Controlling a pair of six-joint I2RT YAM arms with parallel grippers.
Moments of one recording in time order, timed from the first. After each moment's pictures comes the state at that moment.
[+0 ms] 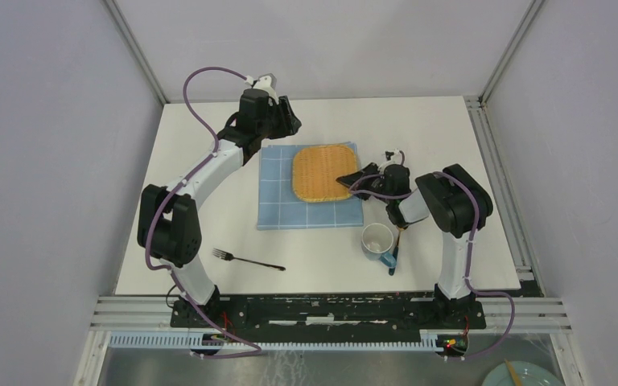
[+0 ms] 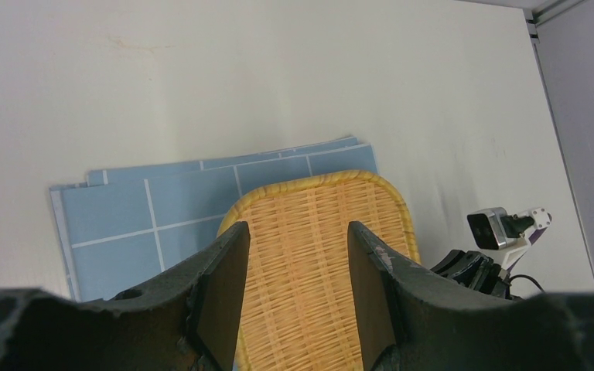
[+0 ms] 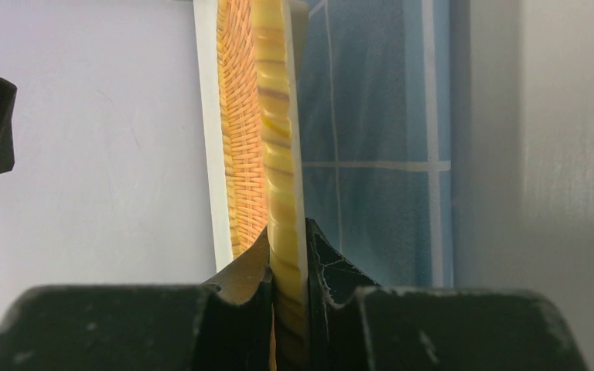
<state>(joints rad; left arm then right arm) -0.38 1.74 1.42 -0.13 0.06 -0.43 0.37 2.03 0.69 1.04 -0.38 1.20</state>
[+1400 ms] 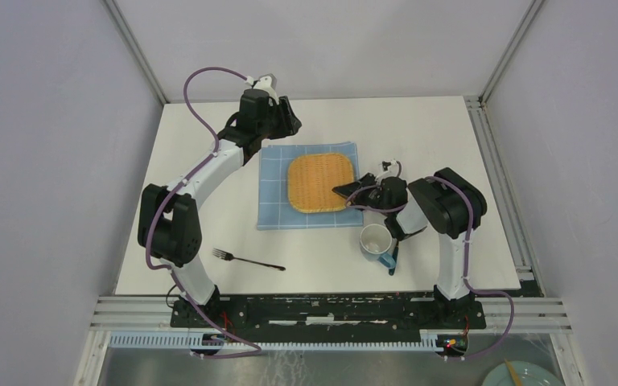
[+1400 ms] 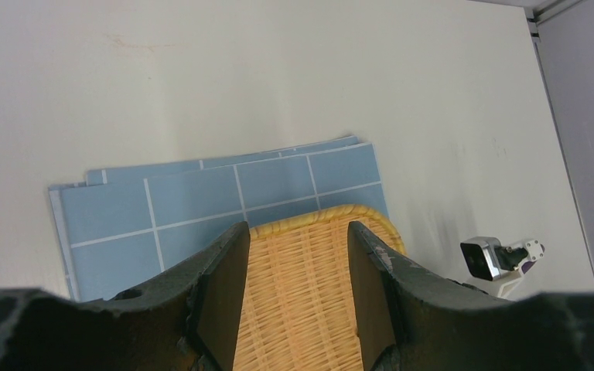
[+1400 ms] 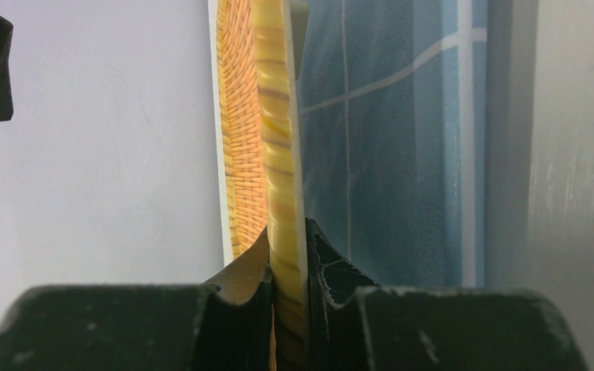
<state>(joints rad) -0.38 1.74 1.42 -0.13 0.06 -0.43 0.42 2.06 0.59 1.22 -0.36 1.25</state>
